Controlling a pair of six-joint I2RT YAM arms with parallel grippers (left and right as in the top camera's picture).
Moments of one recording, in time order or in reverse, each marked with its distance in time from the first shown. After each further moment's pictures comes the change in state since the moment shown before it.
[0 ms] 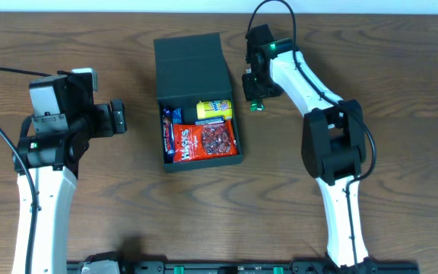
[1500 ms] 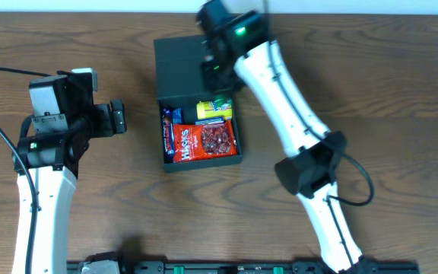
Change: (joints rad) left arm 0.000 0.000 0.000 0.000 0.000 0.000; right arm 0.282 0.003 0.635 -0.592 -0.057 0.229
